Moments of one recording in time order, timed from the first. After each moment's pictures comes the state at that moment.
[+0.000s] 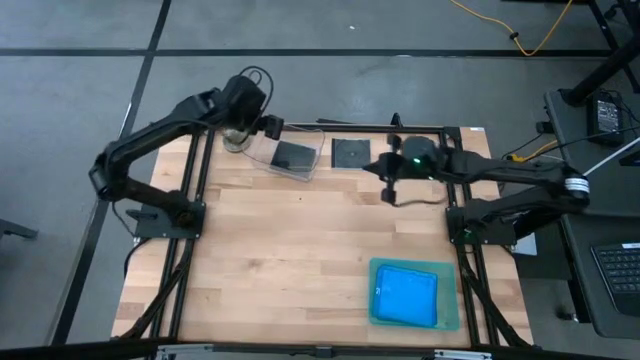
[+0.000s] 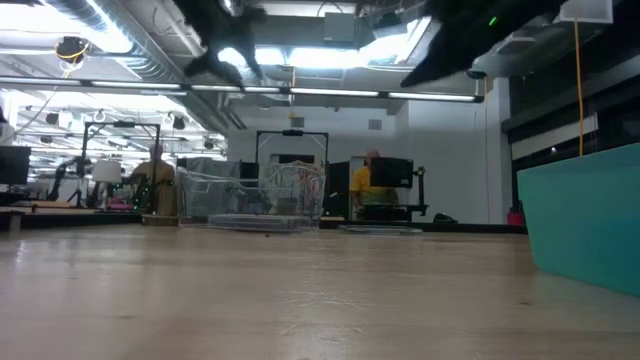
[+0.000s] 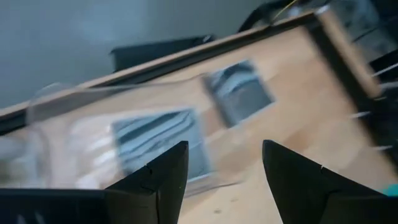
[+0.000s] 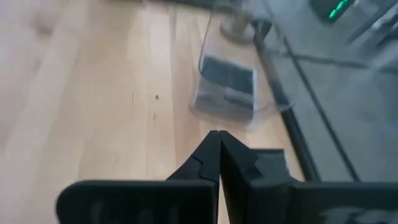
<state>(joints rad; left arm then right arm) 0.63 1.32 1.35 -0.81 0.03 -0.55 -0.23 1.11 0.88 -0.30 0.06 -0.29</state>
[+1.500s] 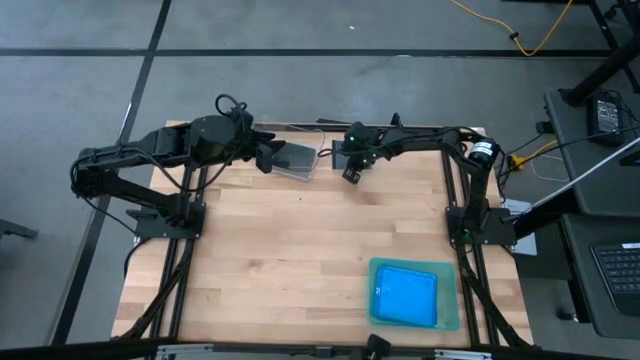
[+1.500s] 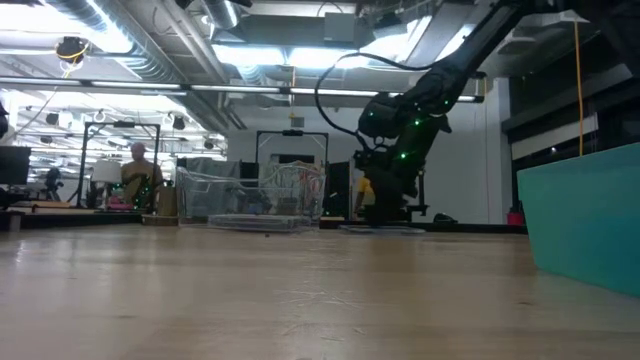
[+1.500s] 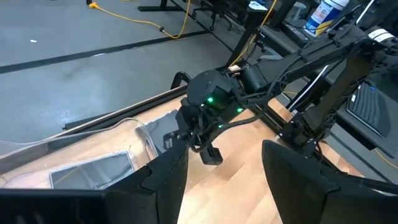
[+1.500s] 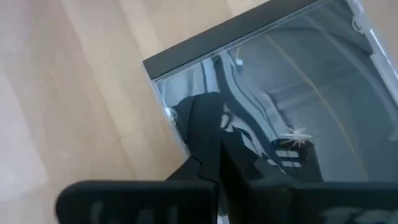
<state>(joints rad) 0.12 1.11 1.35 -0.68 -0.42 -0.65 -0.54 1.94 1.15 -0.33 -0.06 -0.08</state>
